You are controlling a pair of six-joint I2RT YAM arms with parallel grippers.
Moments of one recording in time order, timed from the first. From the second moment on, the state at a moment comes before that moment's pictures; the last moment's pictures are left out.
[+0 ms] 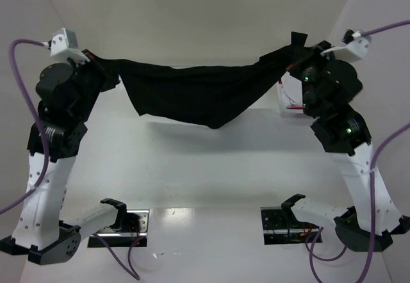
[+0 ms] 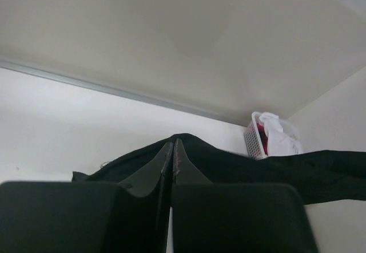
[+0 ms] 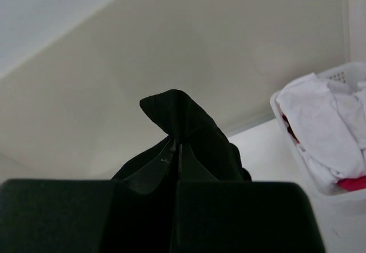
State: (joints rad) left arm -0.25 1.08 1.65 -0.59 -0.18 -0.50; right arm 0.49 1.12 1.65 -0.42 0.65 0.44
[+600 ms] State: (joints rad) left arm -0.24 0.77 1.64 -0.64 -0.16 -0.51; right arm 0.49 0.80 1.68 -0.45 0.50 0.44
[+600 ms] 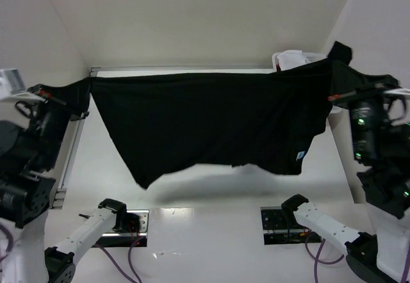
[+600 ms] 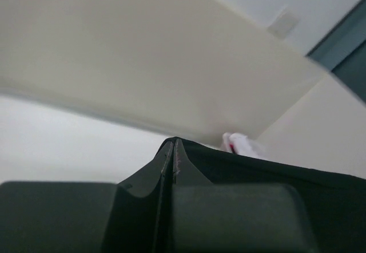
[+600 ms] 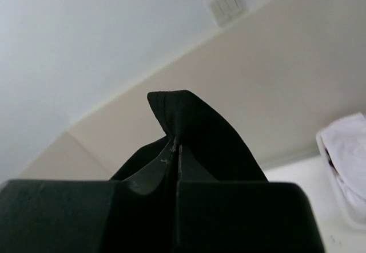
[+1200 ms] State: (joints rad) left arm -0.15 1.42 1.26 -0.41 -0.18 -0.59; right arm 0.41 1.33 1.11 -0.21 0.46 0.69
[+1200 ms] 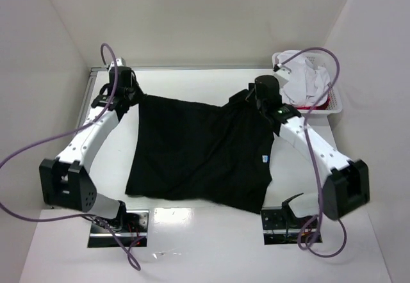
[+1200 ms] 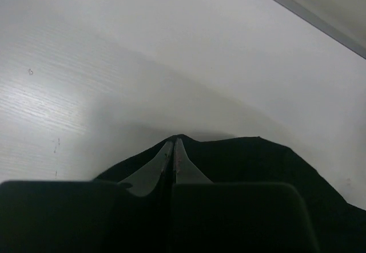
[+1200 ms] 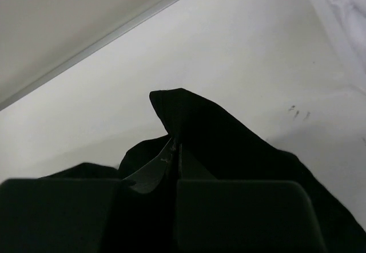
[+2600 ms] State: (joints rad) left arm 0.00 1.13 1.47 -0.36 0.03 -0.51; right arm 0.42 1.07 1.35 -0.12 0.32 0.56
